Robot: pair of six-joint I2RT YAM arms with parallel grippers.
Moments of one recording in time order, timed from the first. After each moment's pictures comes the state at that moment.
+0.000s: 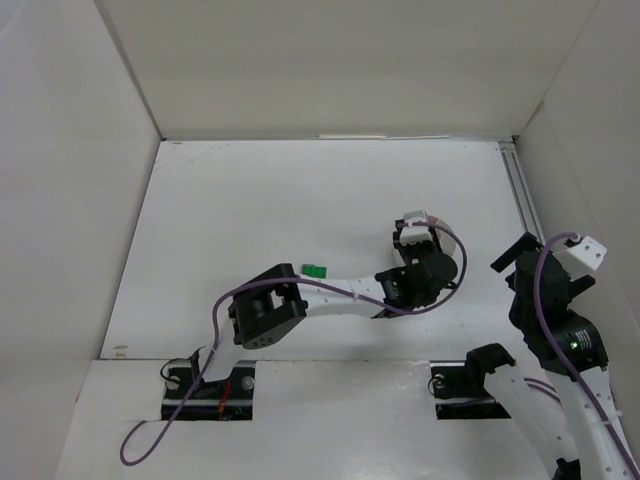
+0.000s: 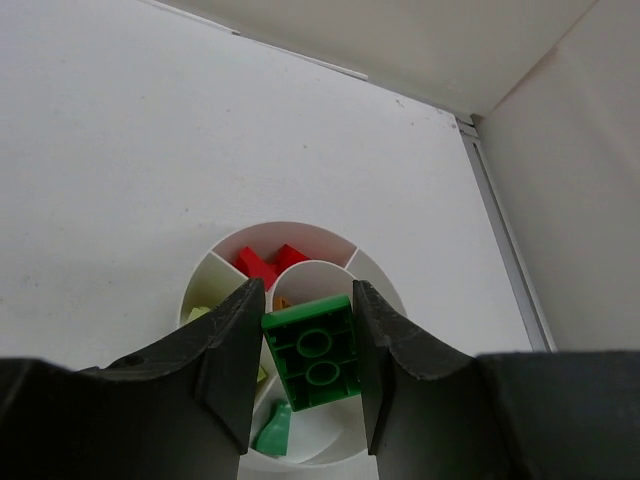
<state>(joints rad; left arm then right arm) -1.29 2.10 1.55 0.33 -1.16 -0.64 0.29 0.47 0.89 -0.94 0.84 0.60</state>
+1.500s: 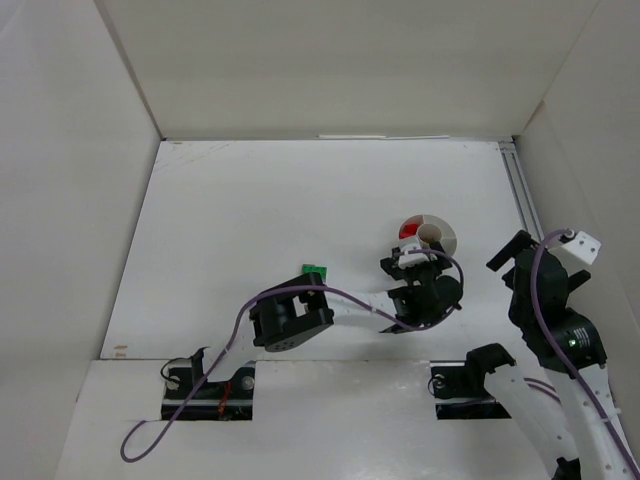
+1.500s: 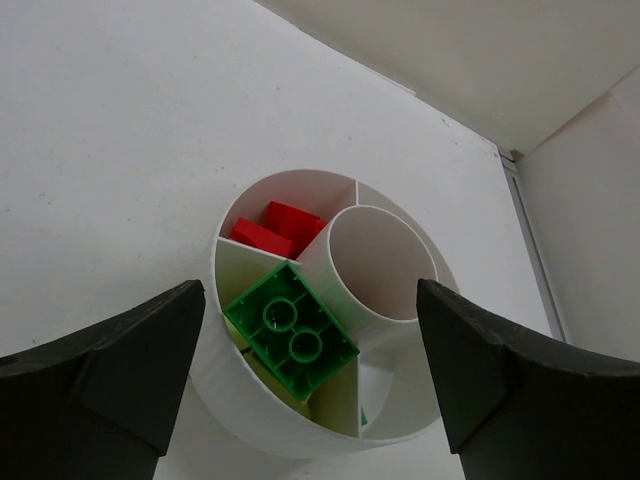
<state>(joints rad) -1.35 2.25 1.55 0.43 -1.38 -0.80 0.29 0.47 0.89 -0.92 0.79 0.56</state>
